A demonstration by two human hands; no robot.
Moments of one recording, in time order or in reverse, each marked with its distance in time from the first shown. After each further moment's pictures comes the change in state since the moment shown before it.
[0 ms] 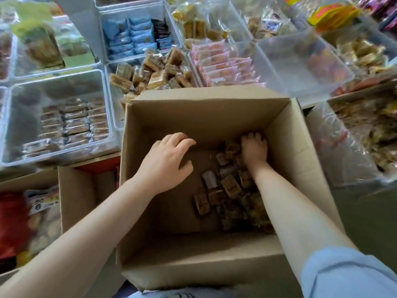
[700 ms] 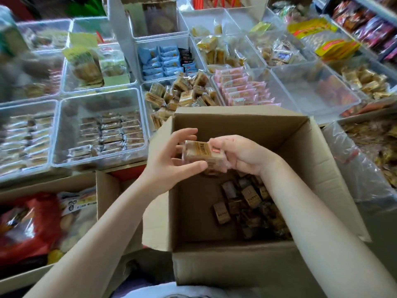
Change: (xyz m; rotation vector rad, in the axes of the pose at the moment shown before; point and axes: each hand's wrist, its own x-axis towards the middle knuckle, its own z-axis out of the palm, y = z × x) left_hand -0.069 -0.034 -0.063 -1.005 0.173 -0.069; right_hand -0.111 -0.081 -0.167 1.539 -0.764 -0.515
